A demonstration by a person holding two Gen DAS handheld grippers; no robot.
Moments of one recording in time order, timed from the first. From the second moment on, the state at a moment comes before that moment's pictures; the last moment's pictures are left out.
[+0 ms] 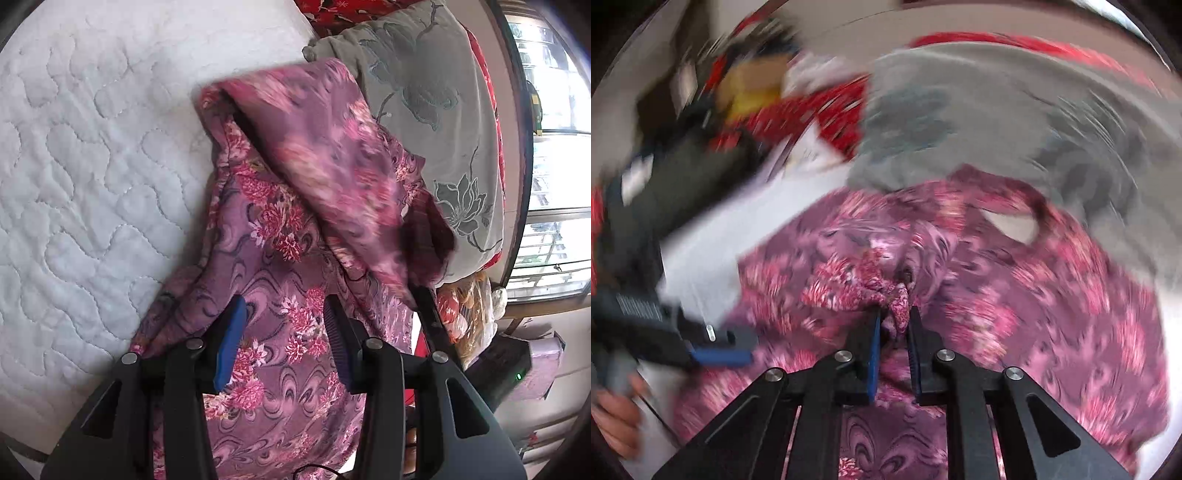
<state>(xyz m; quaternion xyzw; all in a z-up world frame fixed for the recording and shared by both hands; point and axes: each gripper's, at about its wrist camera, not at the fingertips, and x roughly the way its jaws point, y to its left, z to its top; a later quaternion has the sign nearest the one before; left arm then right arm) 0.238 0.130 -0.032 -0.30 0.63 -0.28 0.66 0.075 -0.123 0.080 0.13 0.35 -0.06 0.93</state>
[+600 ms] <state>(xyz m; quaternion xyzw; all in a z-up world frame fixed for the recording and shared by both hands) 0.236 0.118 -0.030 -0.28 0.63 -0.28 0.67 0.005 -0.253 0.058 0.44 0.25 -0.14 0.85</state>
